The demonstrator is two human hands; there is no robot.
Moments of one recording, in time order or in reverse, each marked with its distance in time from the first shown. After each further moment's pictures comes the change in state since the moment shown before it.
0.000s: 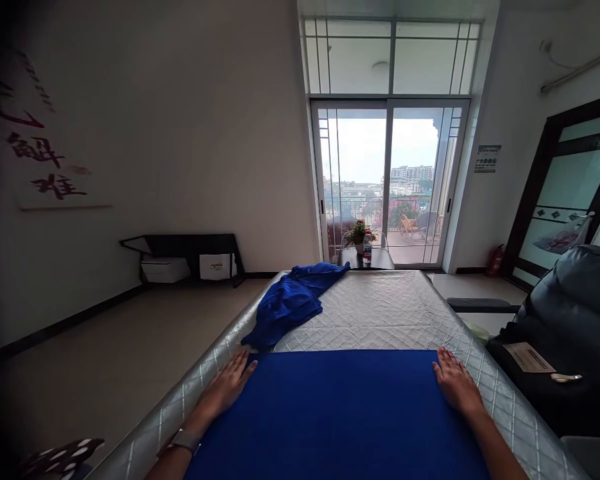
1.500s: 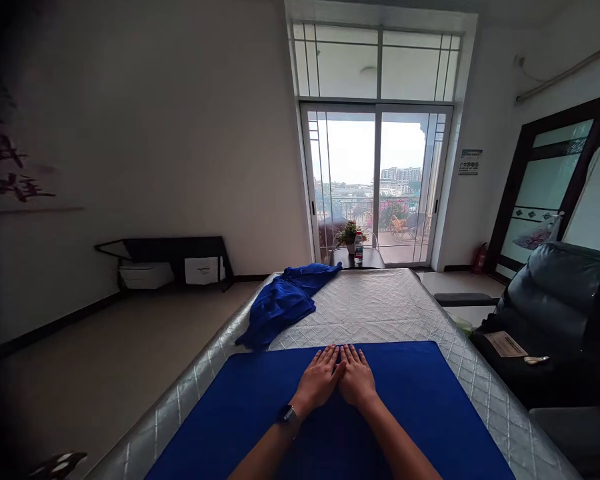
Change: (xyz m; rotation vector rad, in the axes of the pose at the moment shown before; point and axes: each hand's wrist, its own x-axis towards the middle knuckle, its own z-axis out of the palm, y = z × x) left_hand -0.025 0.285 -0.026 -0.167 -0.103 0.429; right_hand -0.040 -0.269 -0.078 0.272 -0.205 -0.367
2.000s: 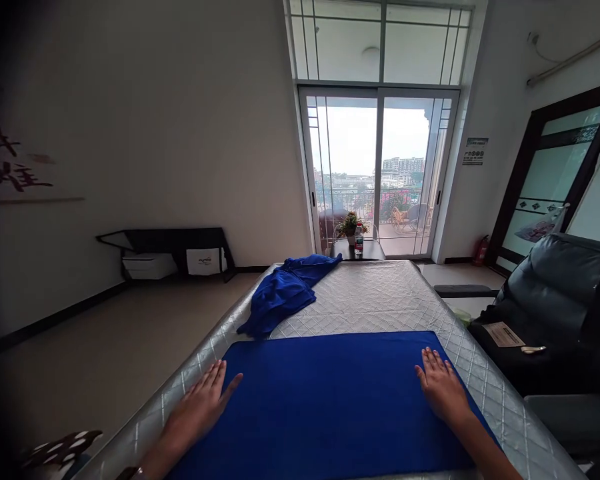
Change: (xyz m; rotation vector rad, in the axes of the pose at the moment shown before) left_hand -0.165 -0.203 -0.048 0.261 0.061 -0.412; right_hand -0.129 0.169 -0.023 -0.185 0.284 0.334
